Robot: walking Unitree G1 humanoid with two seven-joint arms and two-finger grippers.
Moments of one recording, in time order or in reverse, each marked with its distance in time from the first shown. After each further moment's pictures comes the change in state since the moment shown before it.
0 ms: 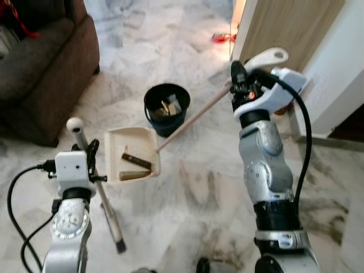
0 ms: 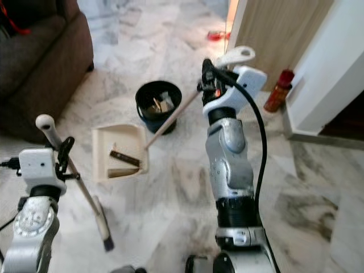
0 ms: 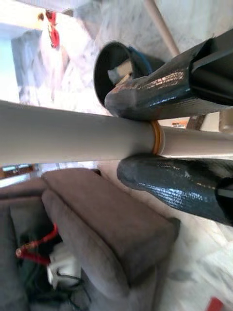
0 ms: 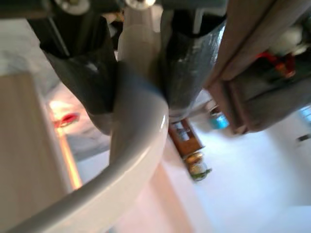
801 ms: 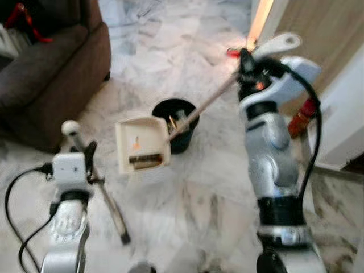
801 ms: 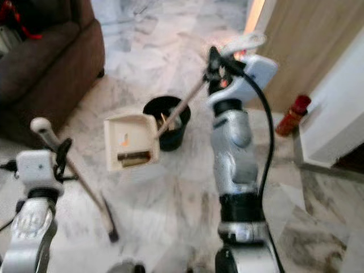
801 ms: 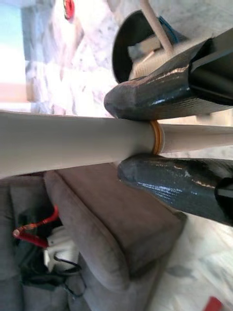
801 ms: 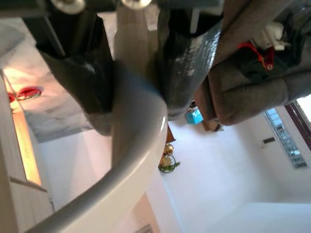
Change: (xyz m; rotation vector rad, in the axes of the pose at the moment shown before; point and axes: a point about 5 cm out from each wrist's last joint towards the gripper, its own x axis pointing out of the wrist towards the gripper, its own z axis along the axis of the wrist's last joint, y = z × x) left arm -0.001 0.007 -0.001 0.003 0.001 0.027; right arm 0.007 0.017 0.013 0.009 -0.050 0.081
